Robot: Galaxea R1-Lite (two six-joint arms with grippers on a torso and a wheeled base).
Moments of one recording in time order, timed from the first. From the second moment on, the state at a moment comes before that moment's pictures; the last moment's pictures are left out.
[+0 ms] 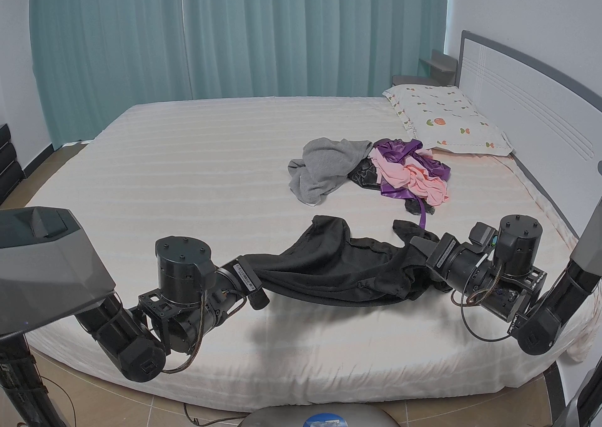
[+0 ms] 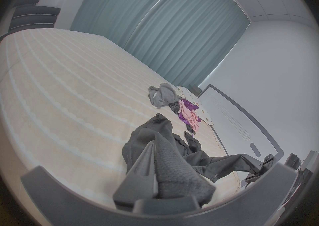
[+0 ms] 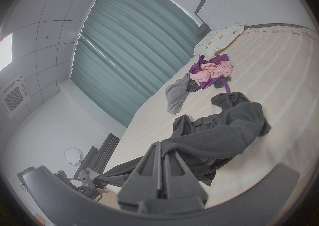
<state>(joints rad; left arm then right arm) -0.58 2.03 -0.54 -1.16 0.25 -0.78 0.45 1.95 -0.42 -1.33 0.00 0.81</state>
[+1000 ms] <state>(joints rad) -0.56 1.98 -0.49 -1.17 0.25 -0.78 0.46 1.94 -0.42 -1.35 -0.02 0.81</state>
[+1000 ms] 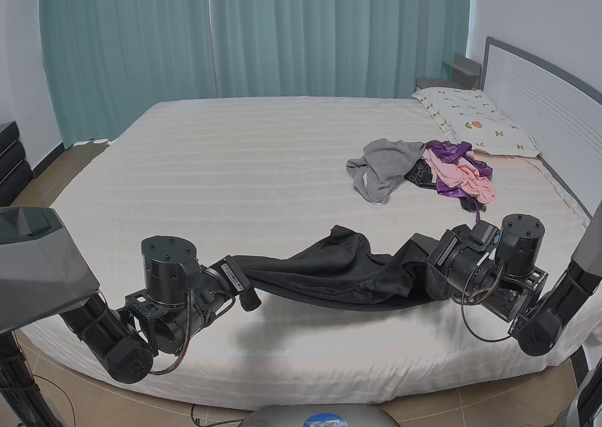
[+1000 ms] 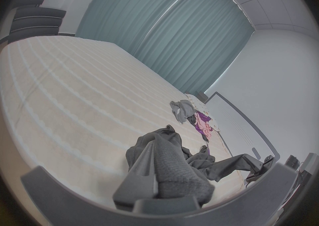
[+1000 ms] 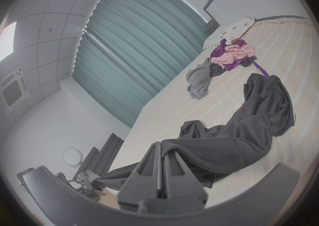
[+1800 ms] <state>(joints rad) -0.56 1.98 -0.48 -1.17 0.25 -0.78 0.45 1.94 -0.42 -1.36 -0.02 0.80</state>
